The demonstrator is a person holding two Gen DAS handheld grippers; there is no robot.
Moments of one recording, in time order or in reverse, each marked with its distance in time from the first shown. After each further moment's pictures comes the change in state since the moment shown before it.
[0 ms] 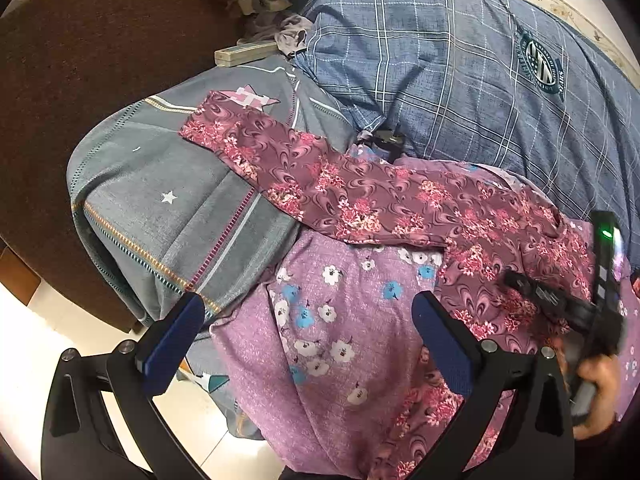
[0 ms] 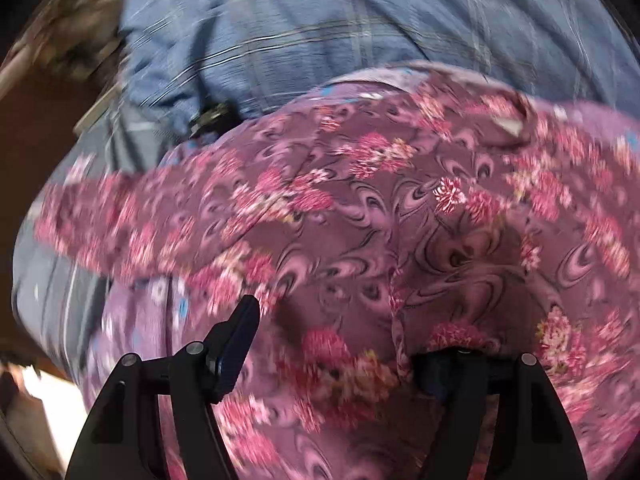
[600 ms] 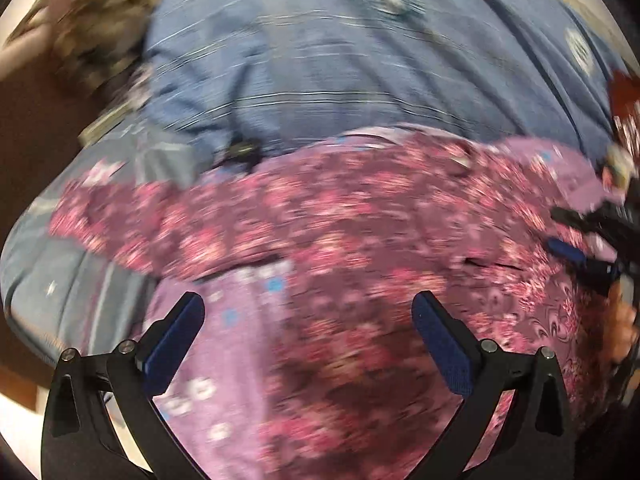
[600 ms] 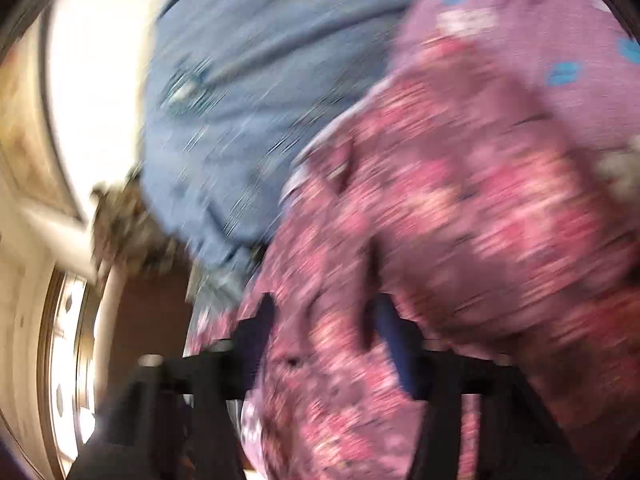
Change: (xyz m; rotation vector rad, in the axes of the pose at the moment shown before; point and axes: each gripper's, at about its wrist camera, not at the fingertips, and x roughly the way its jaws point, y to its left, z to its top) left arm 0.005 -0.168 -0.016 0.401 -0.046 -0.146; right arm -0.044 -0.237 -0.062 0.783 -0.211 0.532
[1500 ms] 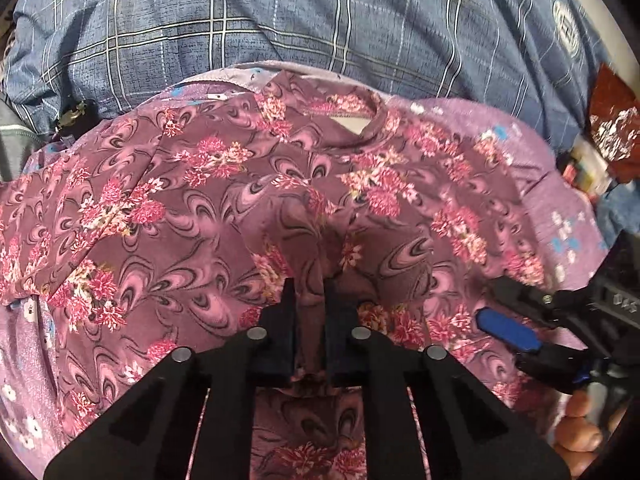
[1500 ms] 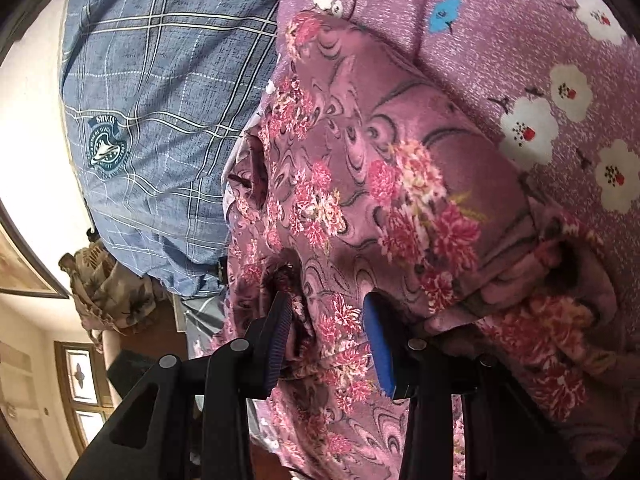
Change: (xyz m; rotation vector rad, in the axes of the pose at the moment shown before) left arm 0.100 -0.111 0.056 -0.058 0.212 -0.317; right arm 0.007 -0.021 0.010 0.176 0.091 -0.107
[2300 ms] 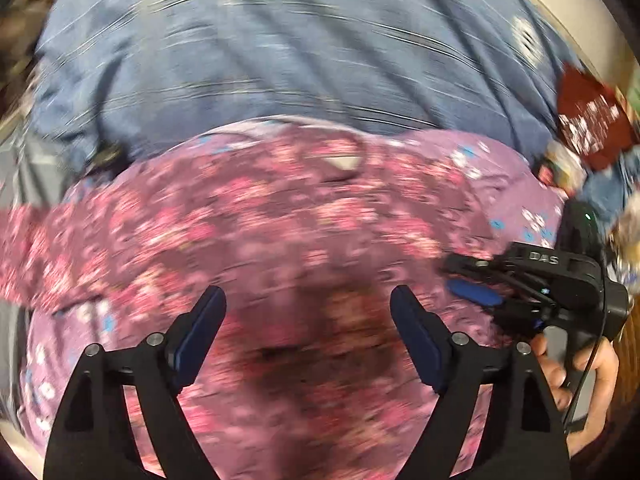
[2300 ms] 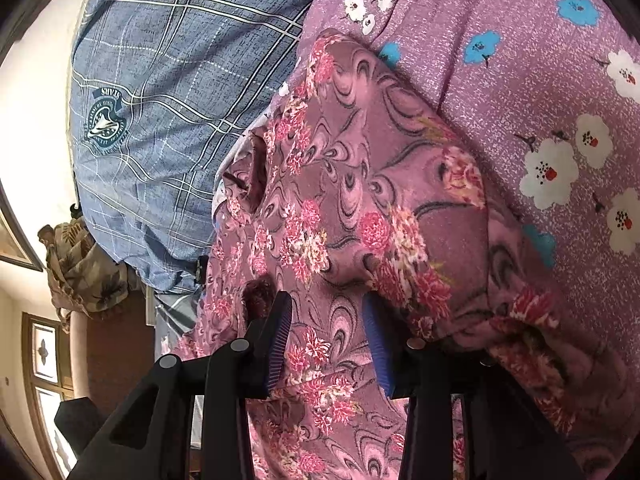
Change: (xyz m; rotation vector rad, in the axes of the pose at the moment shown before) left arm -0.070 -0.012 -0.019 0.101 -0.122 0.017; right arm 0.006 0.007 0.004 -0.095 -0.038 -0.052
